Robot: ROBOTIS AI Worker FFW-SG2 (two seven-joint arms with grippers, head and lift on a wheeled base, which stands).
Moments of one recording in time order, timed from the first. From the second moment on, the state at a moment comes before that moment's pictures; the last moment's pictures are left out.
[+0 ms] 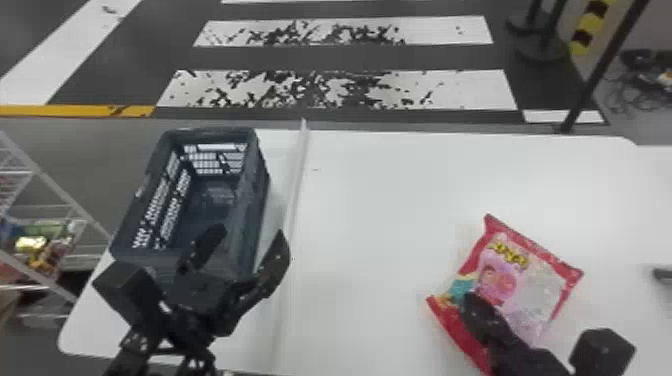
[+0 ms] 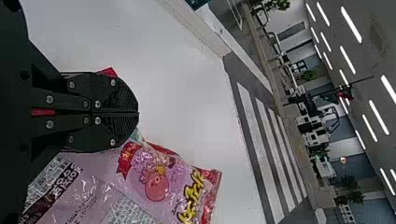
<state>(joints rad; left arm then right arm) 0.70 0.07 0.07 -2.16 0.25 0.09 -0.28 0.66 -0.07 0.04 -1.84 -0.29 0.09 0.28</state>
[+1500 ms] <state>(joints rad) 0.68 0.07 0.03 -2.13 0.25 0.07 -0.31 0.59 -0.12 -0.49 -1.93 -0.41 0.47 0.48</state>
